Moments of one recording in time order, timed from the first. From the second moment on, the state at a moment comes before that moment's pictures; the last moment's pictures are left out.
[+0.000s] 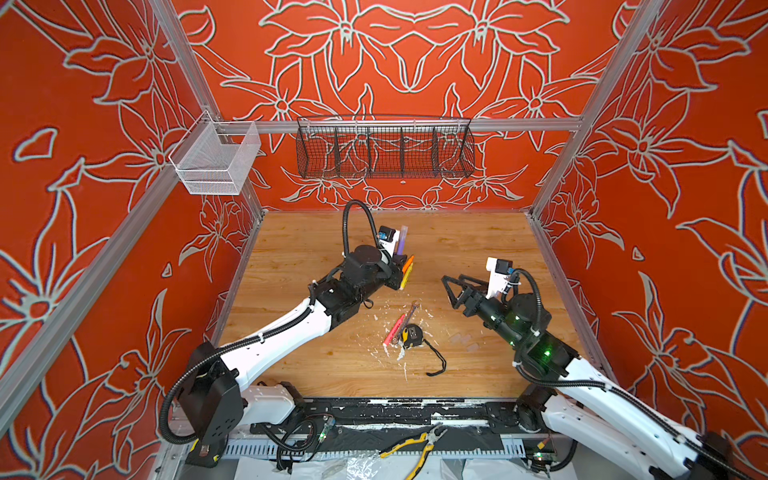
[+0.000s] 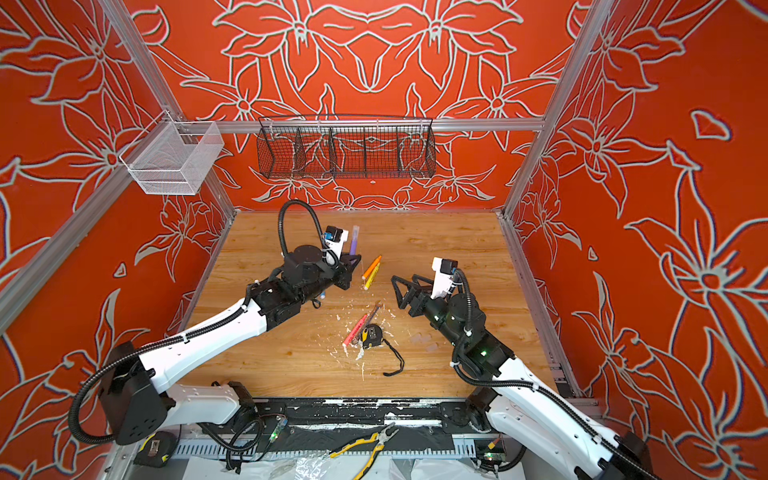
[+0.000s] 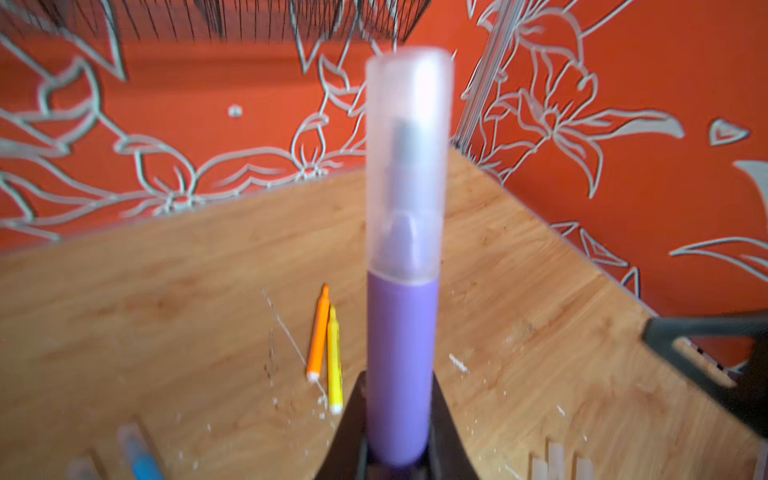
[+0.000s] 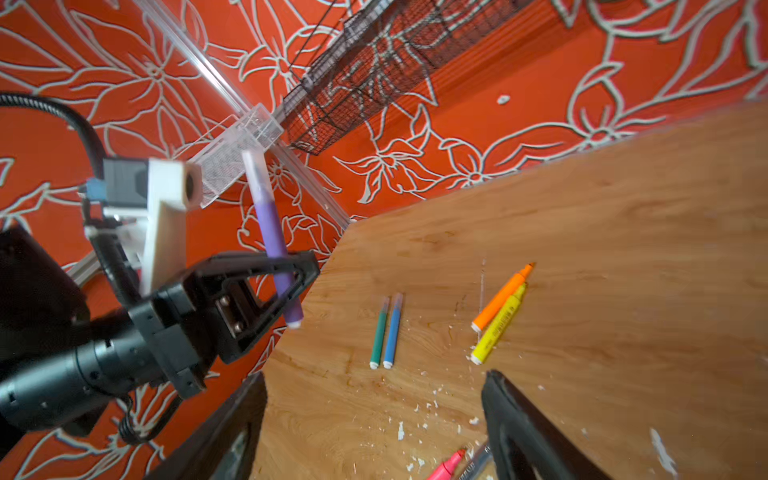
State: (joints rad) left arm -0.69 1.32 0.98 -0.04 -0.13 -0.25; right arm 0.66 0.69 0.52 0.08 0.08 0.68
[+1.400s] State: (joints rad) left arm -0.51 1.92 1.19 -0.43 -0.35 -0.72; right arm 0.65 0.62 0.54 -0.28 0.30 0.52
